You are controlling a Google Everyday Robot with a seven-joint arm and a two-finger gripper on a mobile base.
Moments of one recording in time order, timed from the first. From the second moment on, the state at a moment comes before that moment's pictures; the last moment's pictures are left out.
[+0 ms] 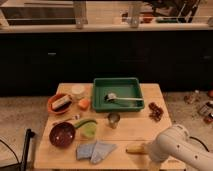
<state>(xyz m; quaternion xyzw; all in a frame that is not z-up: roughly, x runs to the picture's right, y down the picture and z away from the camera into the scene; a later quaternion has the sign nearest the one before) 0.218 0.343 0.724 -0.33 -0.09 -0.02 0.94</state>
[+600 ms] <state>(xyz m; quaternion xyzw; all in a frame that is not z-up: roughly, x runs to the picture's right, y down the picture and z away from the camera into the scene) 0.209 0.322 0.731 -0.32 -0.10 -0.02 0.94</state>
